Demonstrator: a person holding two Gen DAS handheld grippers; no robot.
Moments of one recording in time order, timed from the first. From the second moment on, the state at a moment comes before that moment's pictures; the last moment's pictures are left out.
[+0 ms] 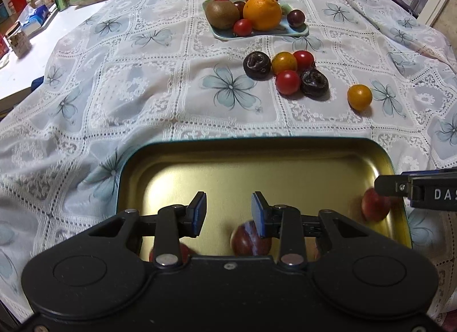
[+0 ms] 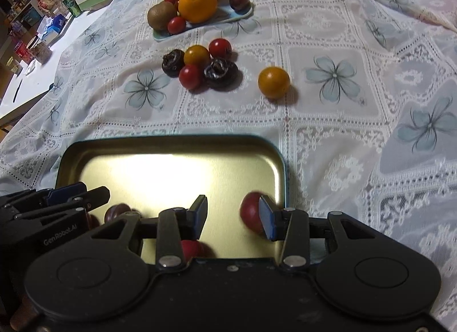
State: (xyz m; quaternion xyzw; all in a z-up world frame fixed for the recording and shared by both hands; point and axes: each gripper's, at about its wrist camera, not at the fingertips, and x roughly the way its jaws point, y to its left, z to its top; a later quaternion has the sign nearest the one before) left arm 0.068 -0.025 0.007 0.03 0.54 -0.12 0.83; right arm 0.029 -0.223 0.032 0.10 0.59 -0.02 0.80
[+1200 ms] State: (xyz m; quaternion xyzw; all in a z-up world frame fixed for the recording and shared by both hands) left arm 0.185 -0.032 -0.010 0.03 0.56 -0.09 0.82; right arm 0.188 -0.204 -0.022 0.03 0.58 -0.02 0.82
